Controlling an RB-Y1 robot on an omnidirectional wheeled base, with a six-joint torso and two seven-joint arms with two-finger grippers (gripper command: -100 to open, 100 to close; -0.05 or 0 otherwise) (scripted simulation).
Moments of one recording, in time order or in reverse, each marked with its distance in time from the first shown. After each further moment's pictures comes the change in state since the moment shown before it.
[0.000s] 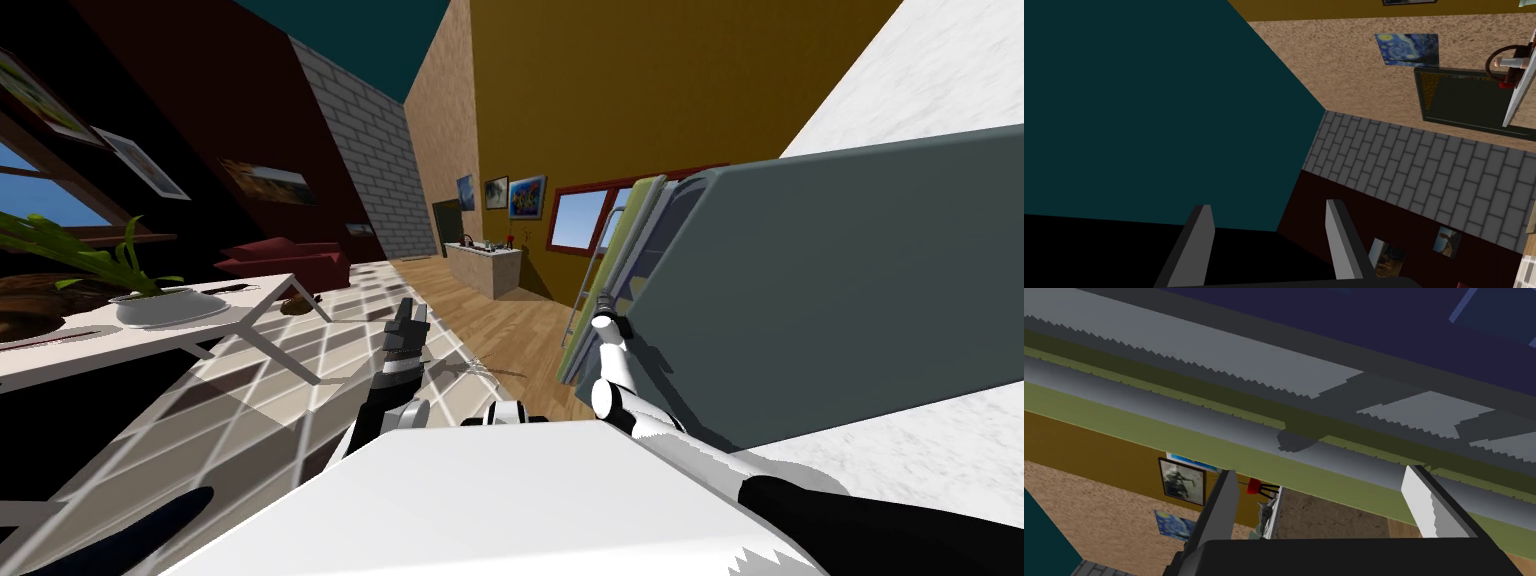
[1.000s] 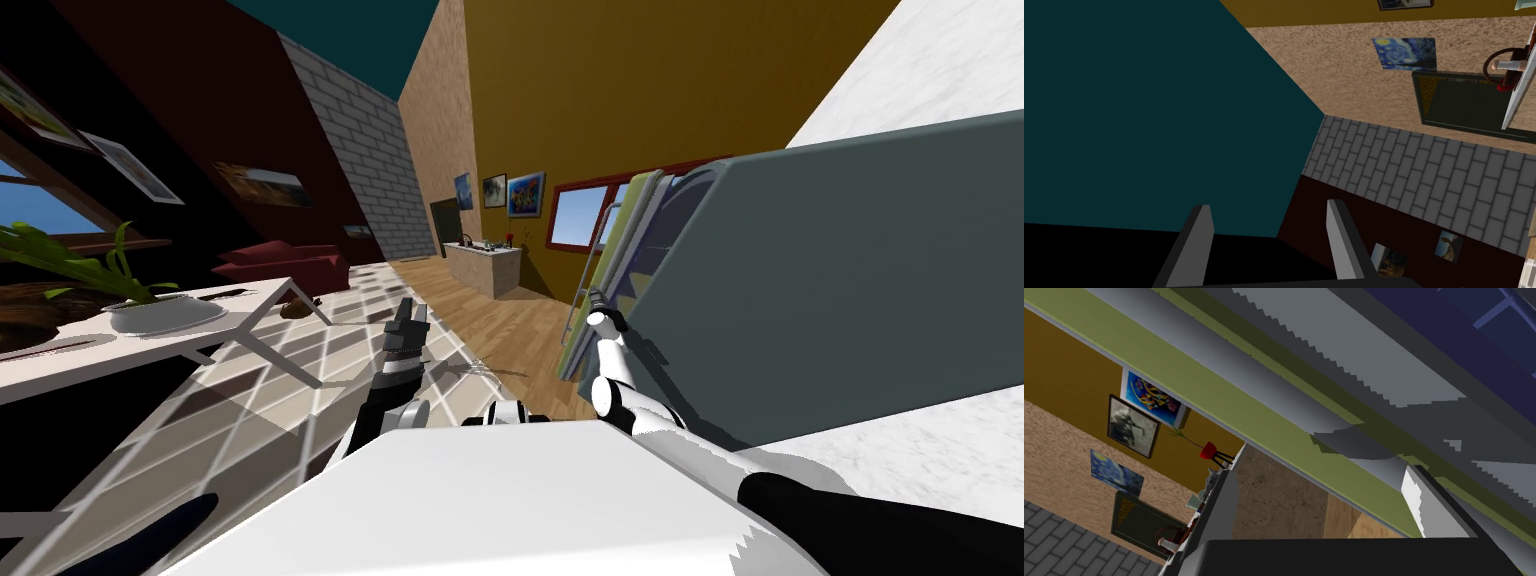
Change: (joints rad) left arm 0.000 0.000 0.000 0.000 0.000 0.000 0.000; right arm -0.023 -0.020 0.061 0.016 0.098 0.032 0.201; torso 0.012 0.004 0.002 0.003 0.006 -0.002
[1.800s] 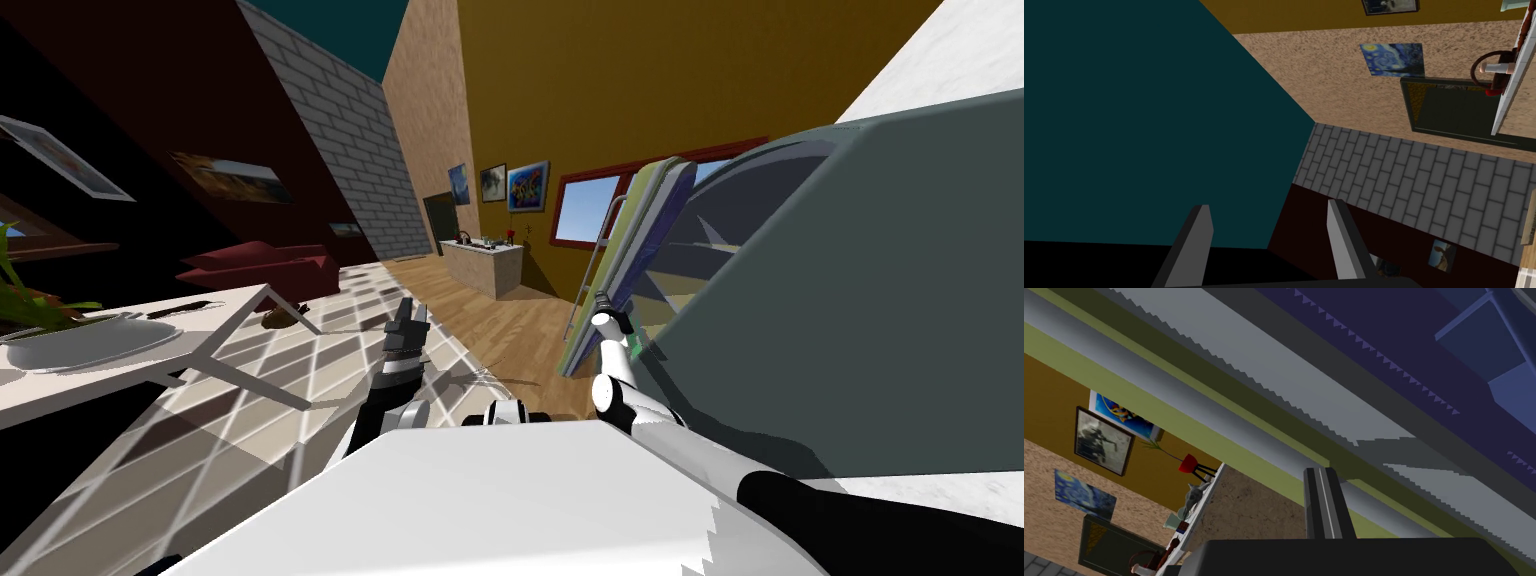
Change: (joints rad) left arm 0.000 0.000 0.000 0.000 0.000 0.000 0.000; right arm -0.011 -0.002 -0.074 0.016 0.011 -0.012 0.031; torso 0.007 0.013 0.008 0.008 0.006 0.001
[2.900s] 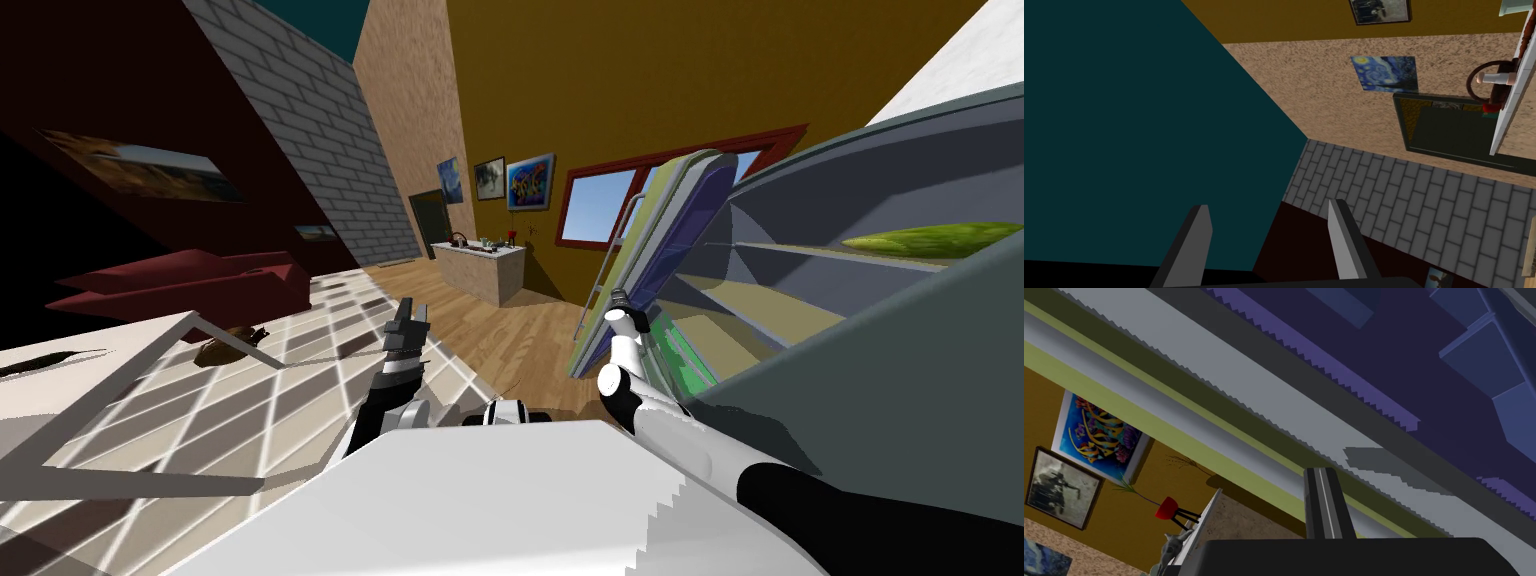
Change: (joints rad) left arm 0.000 0.000 0.000 0.000 0.000 0.000 0.000; right arm -0.062 -0.064 -0.140 0.048 0.019 -0.017 0.061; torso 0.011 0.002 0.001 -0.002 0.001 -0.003
